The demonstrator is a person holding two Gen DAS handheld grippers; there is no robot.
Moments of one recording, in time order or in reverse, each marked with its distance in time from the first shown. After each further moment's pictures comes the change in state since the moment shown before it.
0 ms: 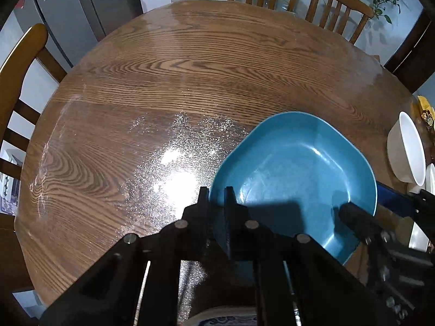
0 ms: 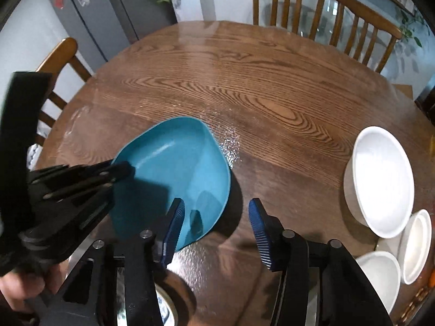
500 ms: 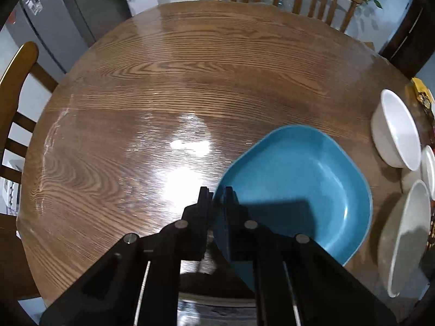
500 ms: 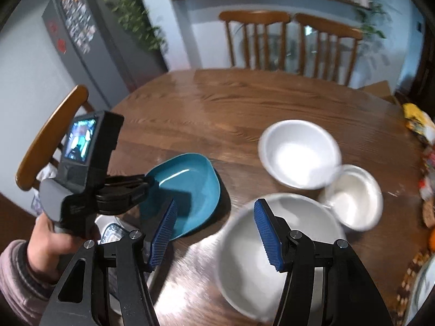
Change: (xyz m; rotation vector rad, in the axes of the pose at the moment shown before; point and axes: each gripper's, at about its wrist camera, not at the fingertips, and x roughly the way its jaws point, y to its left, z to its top) left arm 0.001 -0.049 -0.012 0.055 0.007 0.032; right arm -0.085 -0.033 -0.040 0.072 -0.197 0.045
